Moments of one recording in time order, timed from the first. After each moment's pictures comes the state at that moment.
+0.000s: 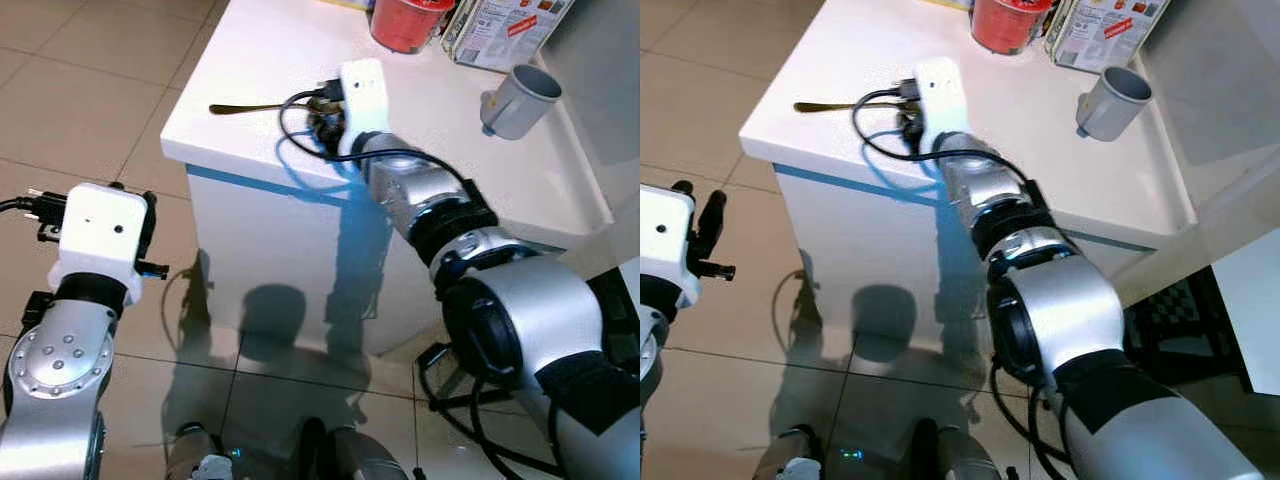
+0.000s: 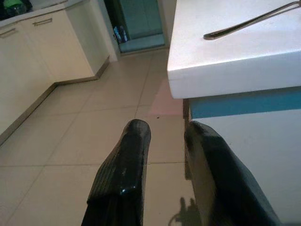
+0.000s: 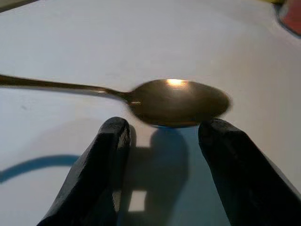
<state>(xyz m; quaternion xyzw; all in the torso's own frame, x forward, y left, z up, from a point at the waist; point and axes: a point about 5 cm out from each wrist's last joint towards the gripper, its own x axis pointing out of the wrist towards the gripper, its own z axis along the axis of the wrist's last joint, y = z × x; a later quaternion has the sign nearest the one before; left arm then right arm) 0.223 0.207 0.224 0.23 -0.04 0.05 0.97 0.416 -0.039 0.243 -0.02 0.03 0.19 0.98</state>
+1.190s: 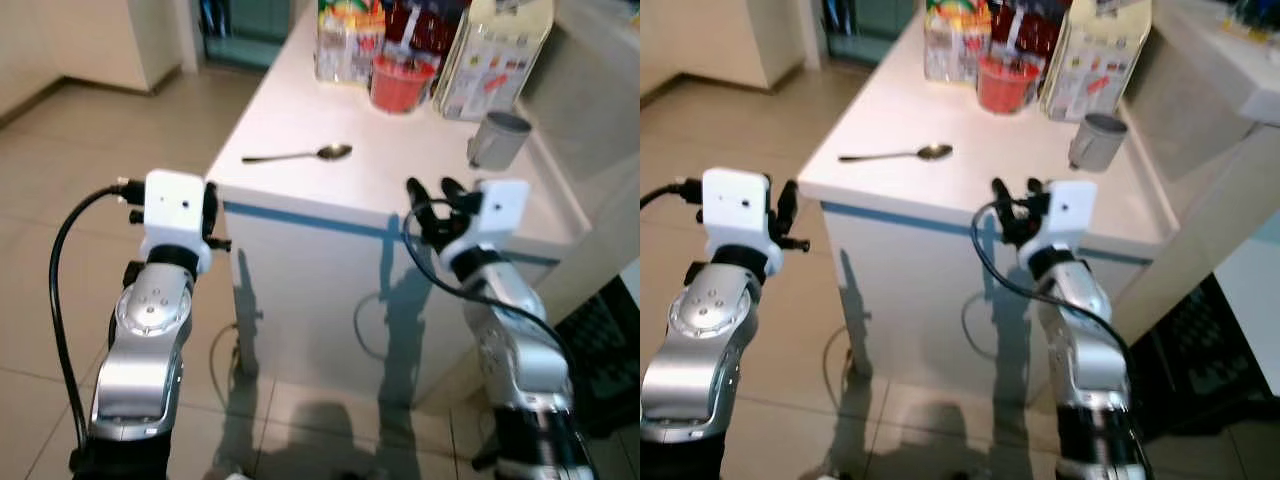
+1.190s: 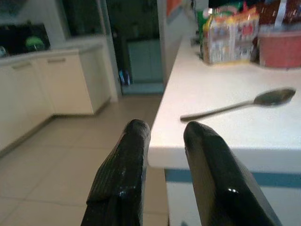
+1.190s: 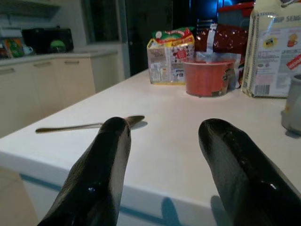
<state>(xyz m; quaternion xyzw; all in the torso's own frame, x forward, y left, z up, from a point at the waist) 0.284 0.169 0.196 0.12 -0.05 0.01 0.99 0.304 -0.142 0.170 0.07 -0.07 0.11 0.99</state>
